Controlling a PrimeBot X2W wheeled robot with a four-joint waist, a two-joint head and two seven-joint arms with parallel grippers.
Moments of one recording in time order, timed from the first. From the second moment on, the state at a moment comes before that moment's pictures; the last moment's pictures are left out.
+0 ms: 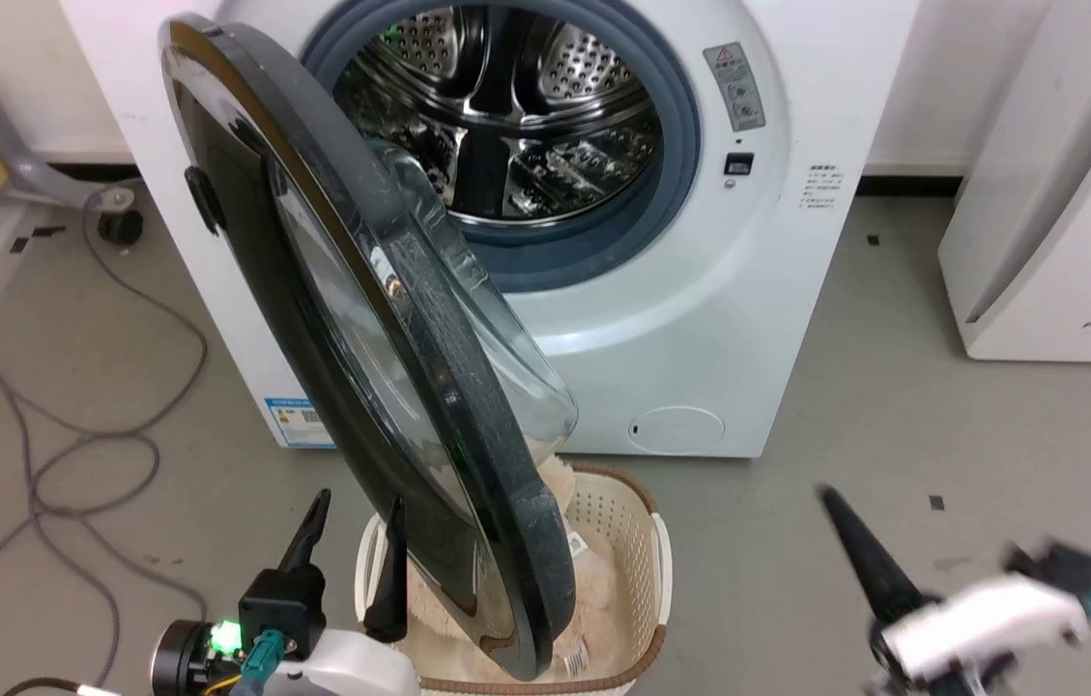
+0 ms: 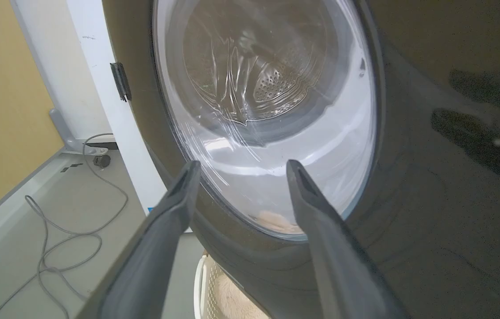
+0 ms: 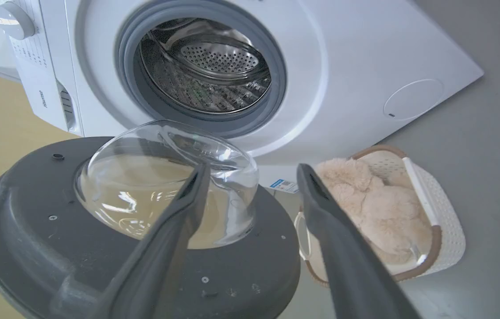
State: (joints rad) left arm -0.06 0.08 -0.15 0.24 -0.09 0.04 -0.26; right arm -0.11 -0.08 0.10 0.26 1.23 0.13 0.19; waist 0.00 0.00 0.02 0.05
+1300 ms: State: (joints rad) left arm -0.04 0.08 -0.12 0.25 -0.10 0.04 -0.26; right arm 0.14 -0.05 -0.06 -0.06 0.03 0.13 -0.10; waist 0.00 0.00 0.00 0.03
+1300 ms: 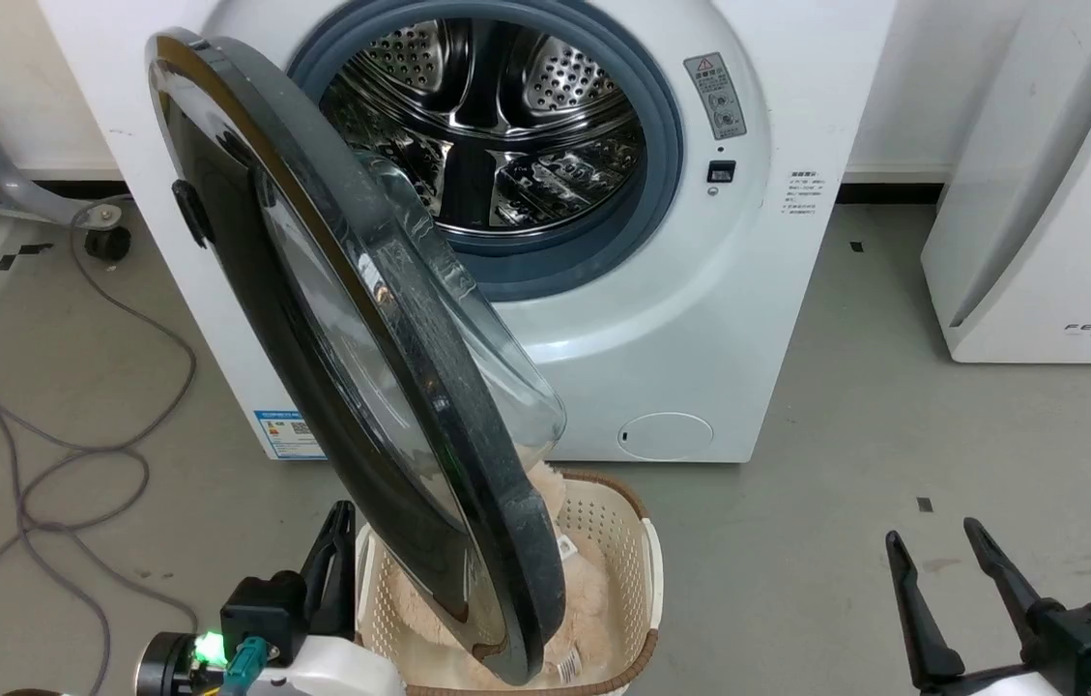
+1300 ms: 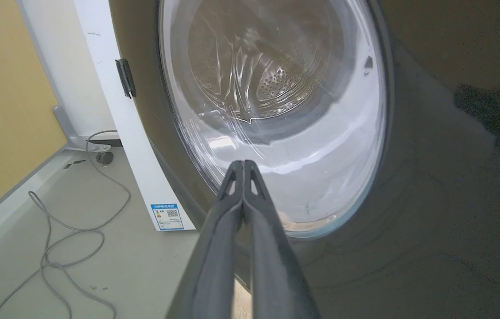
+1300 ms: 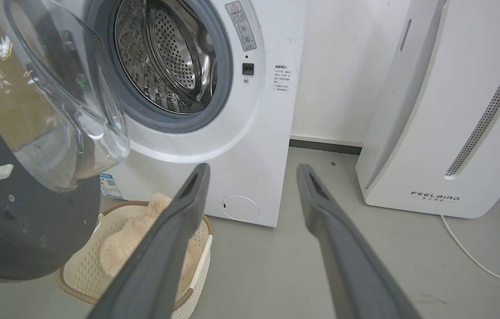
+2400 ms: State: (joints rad) left arm -0.17 0.14 -0.13 -0.46 -0.02 0.08 -0.23; right arm 0.14 -0.05 -0.07 -0.01 0.06 0.13 -0.10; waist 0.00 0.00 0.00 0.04
